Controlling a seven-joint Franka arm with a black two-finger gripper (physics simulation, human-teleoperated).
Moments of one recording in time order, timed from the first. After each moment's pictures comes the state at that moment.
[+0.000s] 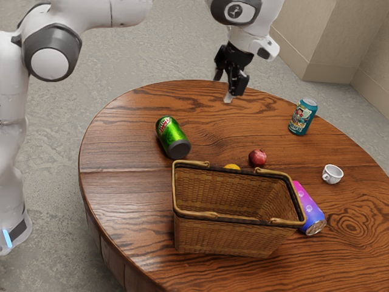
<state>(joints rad) -0.24 0.16 0.24 -1.26 0.10 1.36 -0.07</state>
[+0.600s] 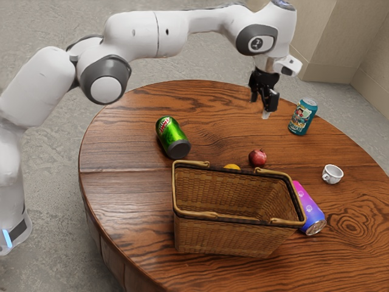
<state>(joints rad) 0.09 0.56 -0.02 -0.94 0.01 1.64 0.04</state>
